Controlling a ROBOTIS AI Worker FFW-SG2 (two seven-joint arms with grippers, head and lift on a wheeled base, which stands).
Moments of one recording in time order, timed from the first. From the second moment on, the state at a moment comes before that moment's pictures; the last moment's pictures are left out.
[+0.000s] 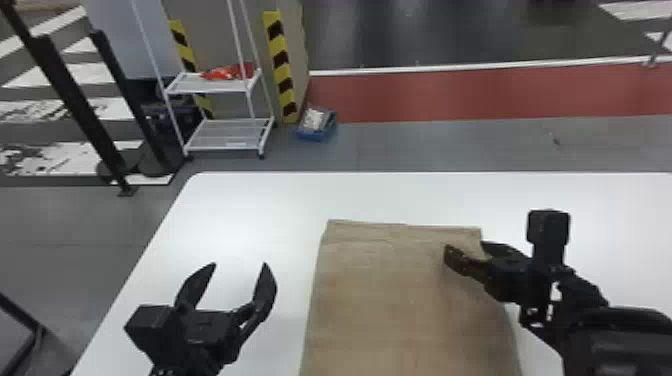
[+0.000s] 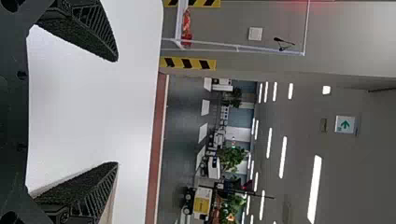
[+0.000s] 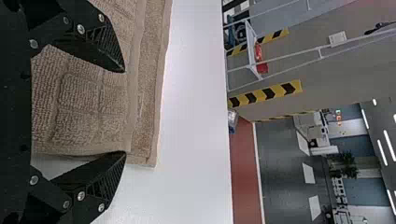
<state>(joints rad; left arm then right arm) 0.47 0.04 0.11 -1.87 0.16 -0.10 -0.10 -0.10 0.00 0.02 -1.45 -0.06 0.48 0.35</state>
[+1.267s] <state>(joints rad) 0.48 0.05 0.11 -1.86 0.16 -0.10 -0.11 -0.02 0.00 0.05 -1.59 -0.07 0.47 0.38</state>
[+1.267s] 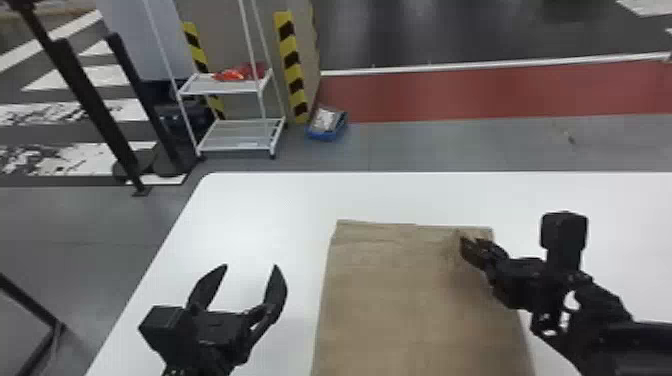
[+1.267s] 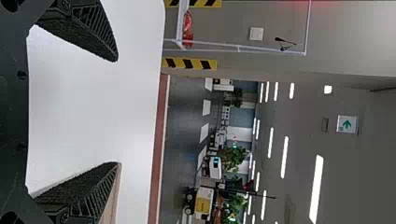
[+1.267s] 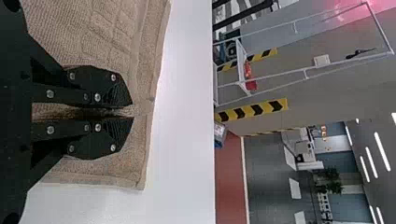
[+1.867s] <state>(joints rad) 0.49 0.04 0.33 -1.92 0.27 -0.10 -0.13 0.23 0.00 0.41 -2.04 0.04 0.51 0.40</state>
